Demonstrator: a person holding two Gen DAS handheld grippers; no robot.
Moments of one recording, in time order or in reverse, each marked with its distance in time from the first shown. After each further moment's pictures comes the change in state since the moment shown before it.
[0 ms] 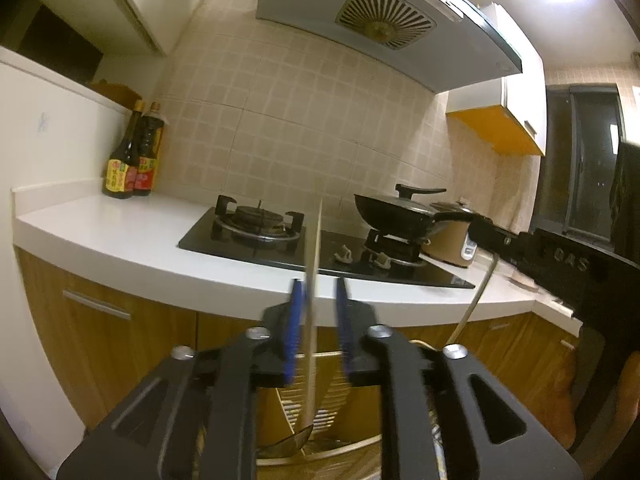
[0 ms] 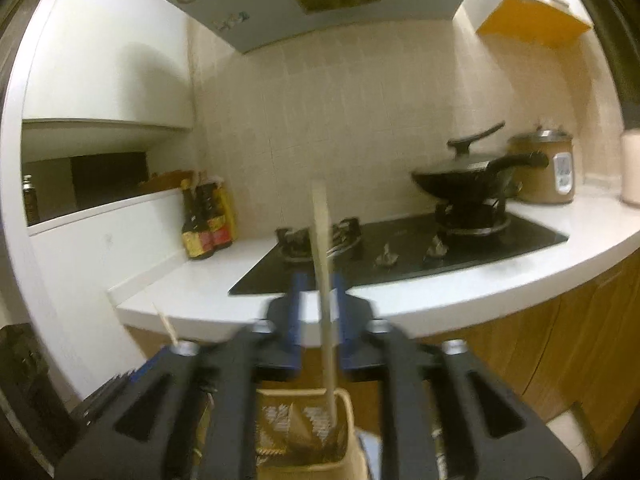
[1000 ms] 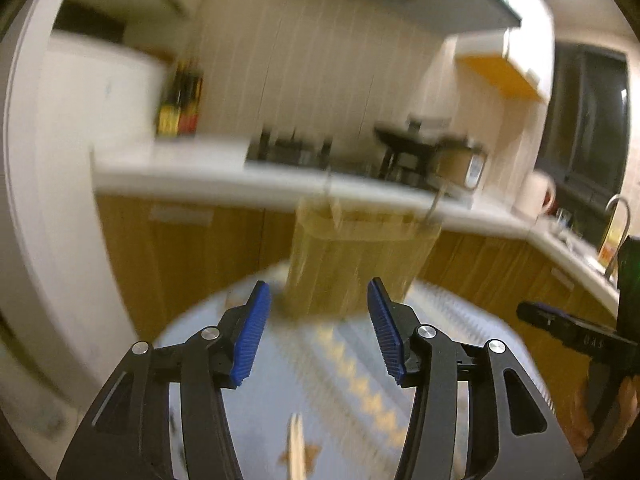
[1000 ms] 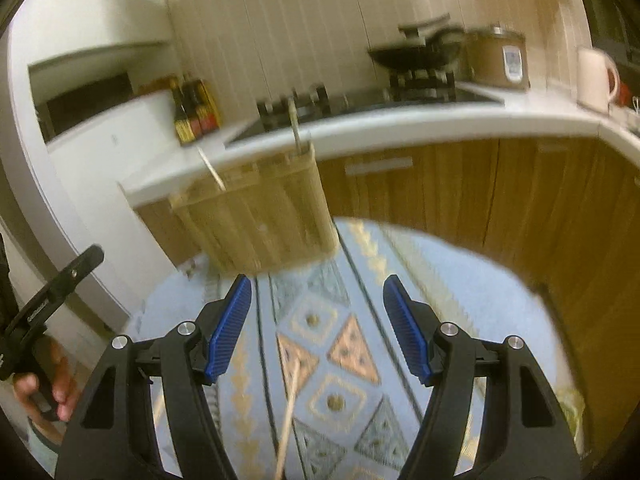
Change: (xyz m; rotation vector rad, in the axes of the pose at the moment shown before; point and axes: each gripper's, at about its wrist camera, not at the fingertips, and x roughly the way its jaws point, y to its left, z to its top) left arm -0.164 0.033 -0.036 0.023 0.335 0.082; right arm -0.152 0.001 -0.128 0.078 0.399 -0.116
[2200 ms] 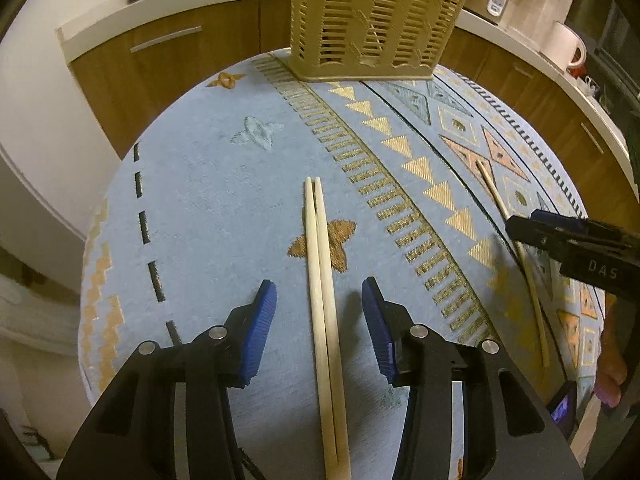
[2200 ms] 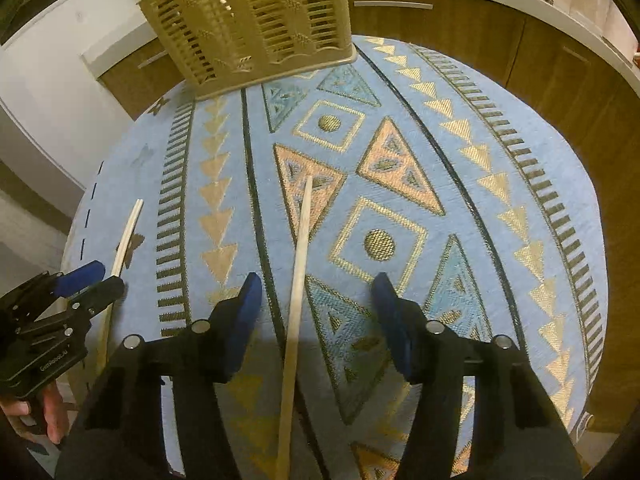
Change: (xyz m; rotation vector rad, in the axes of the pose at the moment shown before) left arm 0.045 0.005 -0.102 0.107 0.581 0.071; right arm 0.068 0.032 -0.080 -0.036 0.465 -0.087
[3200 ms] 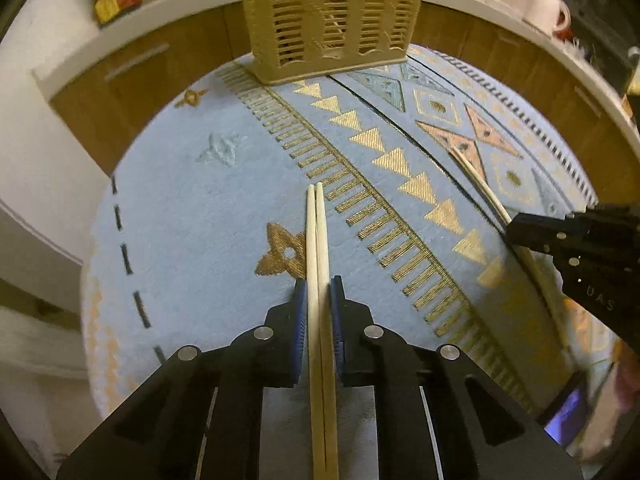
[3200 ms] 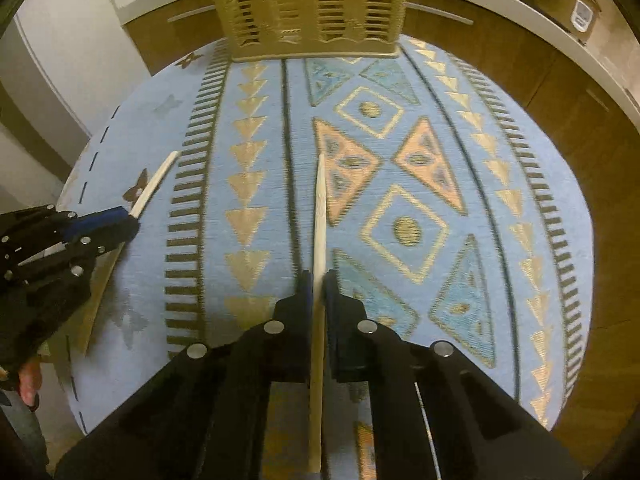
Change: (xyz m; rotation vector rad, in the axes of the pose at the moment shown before) left arm 0.005 -0.020 0.015 0.100 0.031 0.014; right arm -0.004 0.024 -0.009 -0.162 0.050 -0.045
